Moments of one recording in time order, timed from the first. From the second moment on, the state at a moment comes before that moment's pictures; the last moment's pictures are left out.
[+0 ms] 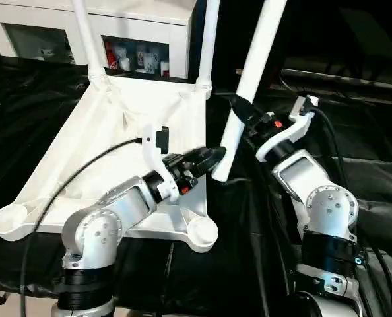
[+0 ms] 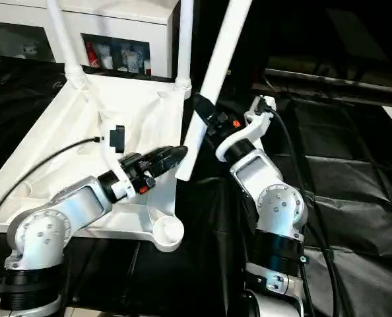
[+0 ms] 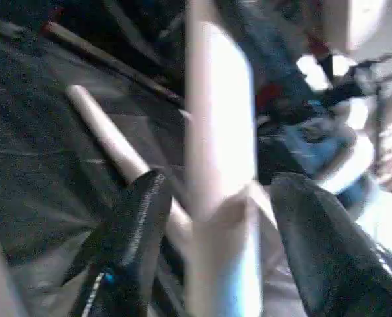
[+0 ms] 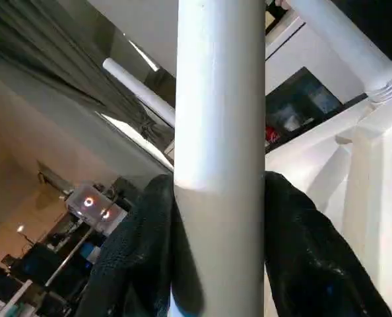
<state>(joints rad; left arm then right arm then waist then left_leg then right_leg) -0.34 0.03 0.08 -0.21 -0.79 0.94 -0.39 -0.56 0.15 -0.40 0.01 0.82 0.78 0.21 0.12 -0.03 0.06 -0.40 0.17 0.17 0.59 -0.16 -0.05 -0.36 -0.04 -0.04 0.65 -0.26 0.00</state>
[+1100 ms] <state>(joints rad) -0.38 0.03 0.03 -0.15 -0.77 0.96 -0.40 -0.56 0.15 -0.33 0.04 0.84 0.72 0.18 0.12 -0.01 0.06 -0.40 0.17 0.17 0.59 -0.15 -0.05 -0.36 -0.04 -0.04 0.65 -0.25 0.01</state>
